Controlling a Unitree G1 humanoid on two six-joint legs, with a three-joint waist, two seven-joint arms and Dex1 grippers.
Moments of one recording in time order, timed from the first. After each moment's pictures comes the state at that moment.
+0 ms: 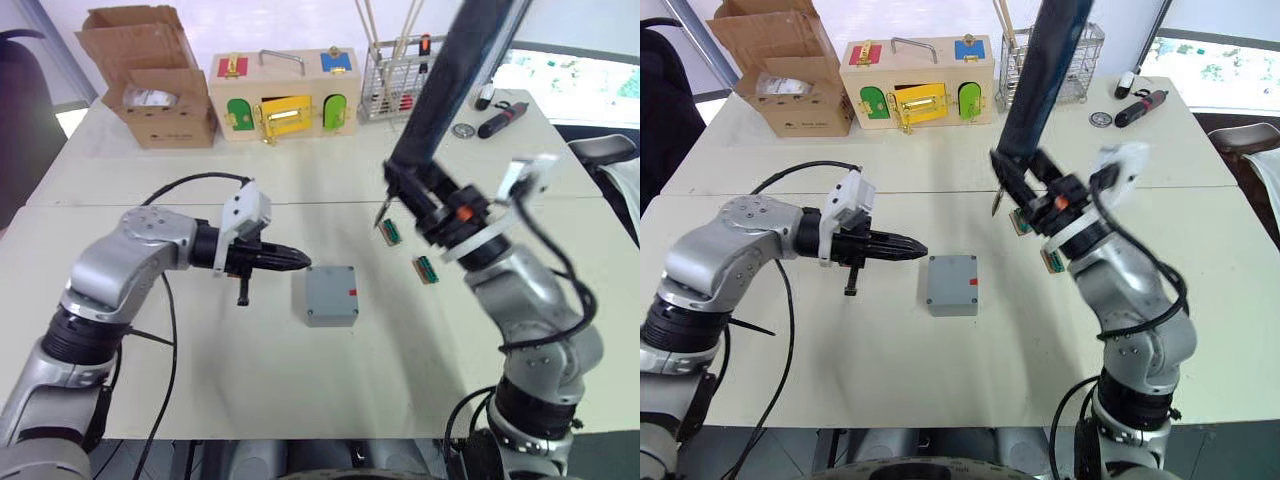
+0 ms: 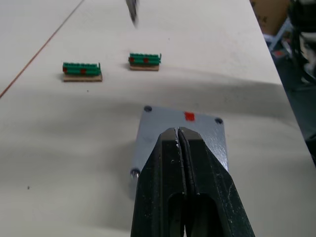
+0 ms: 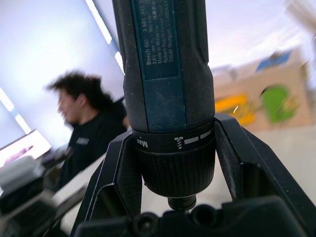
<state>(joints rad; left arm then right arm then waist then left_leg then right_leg) -0.60 0.68 -0.19 -0.24 -0.53 0.71 -1.12 -0.26 -0.20 -0.17 -0.67 0.63 0.70 0.37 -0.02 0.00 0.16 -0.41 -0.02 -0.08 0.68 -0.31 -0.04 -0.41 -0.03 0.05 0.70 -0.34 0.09</state>
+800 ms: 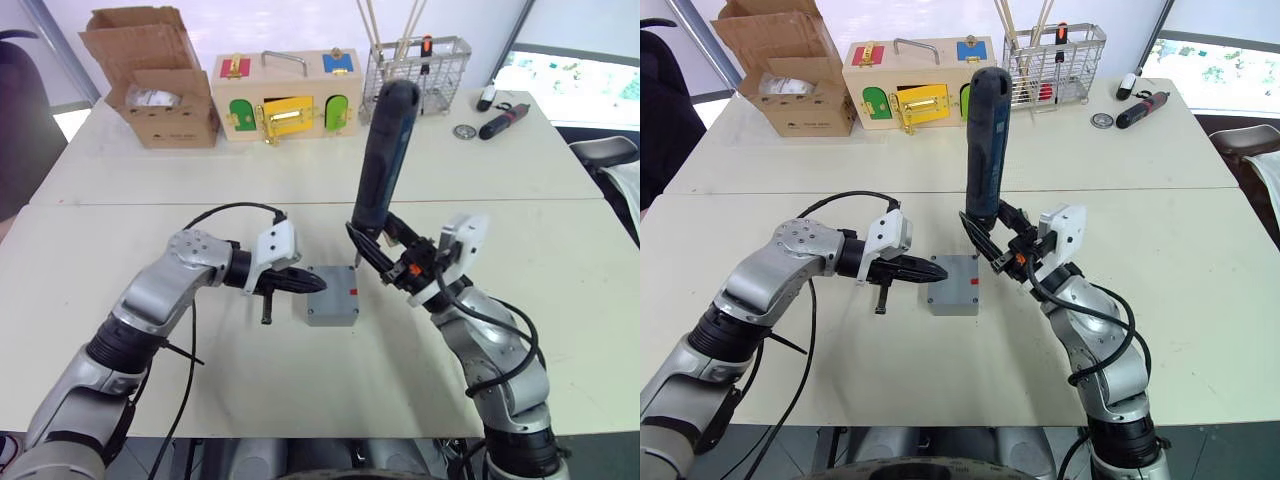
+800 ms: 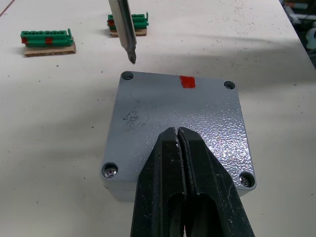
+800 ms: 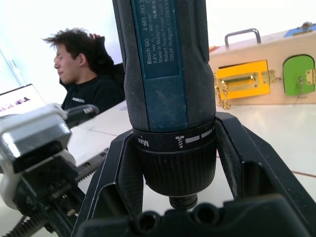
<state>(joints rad) -0.56 0.64 -0.33 -0.16 -0.35 0.52 -1.16 -0.10 -0.23 0.07 -0.54 0.37 0.32 0.44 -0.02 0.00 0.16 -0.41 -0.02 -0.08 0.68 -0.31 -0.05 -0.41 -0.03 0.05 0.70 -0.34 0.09</state>
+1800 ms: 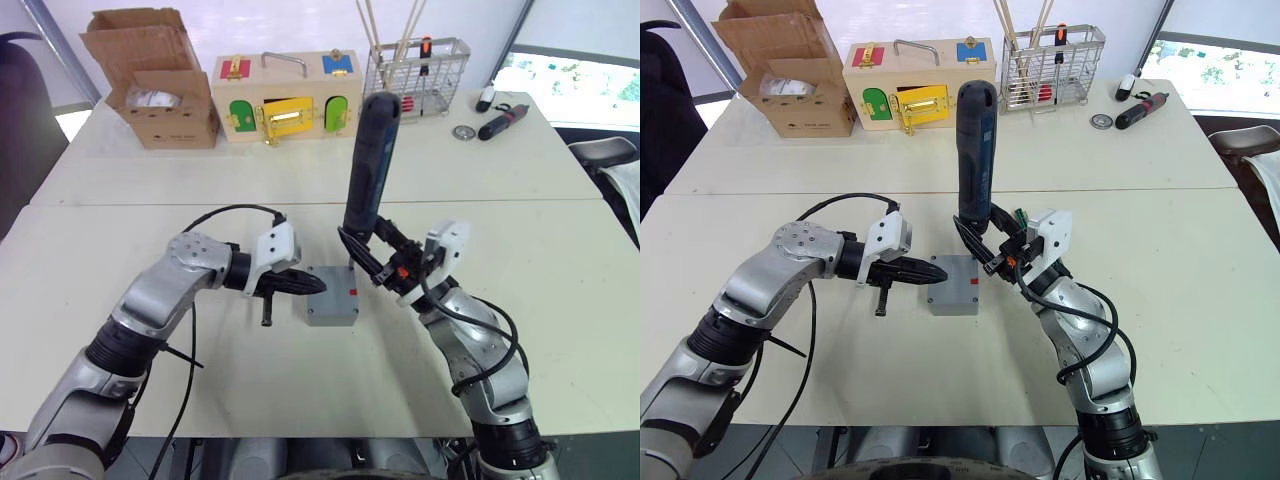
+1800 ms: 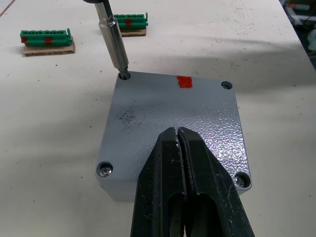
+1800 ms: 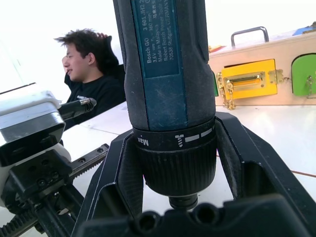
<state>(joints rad) -0.54 0.64 -0.33 -0.17 -0.35 0.53 -1.14 -0.10 -0.22 0.12 -0.44 0.33 0.19 0.47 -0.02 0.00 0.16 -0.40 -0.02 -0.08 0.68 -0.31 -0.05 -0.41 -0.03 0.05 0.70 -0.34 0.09</state>
